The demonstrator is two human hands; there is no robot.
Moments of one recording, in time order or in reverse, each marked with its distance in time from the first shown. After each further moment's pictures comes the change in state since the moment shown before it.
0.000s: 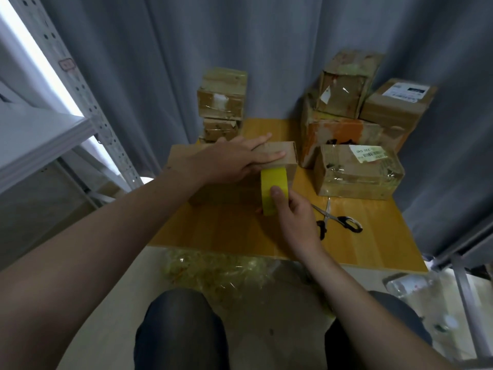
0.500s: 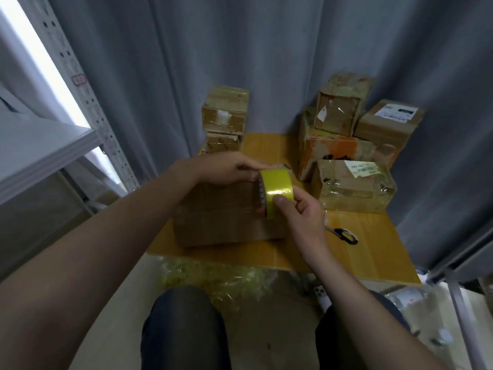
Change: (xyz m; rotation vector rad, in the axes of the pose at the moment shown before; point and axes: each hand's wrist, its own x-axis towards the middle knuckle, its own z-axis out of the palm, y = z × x) left_hand -0.004 -0.022 -0.013 -0.558 -0.101 0.074; right_hand 0.004 -0.030 -0.011 0.107 -0.061 -0.129
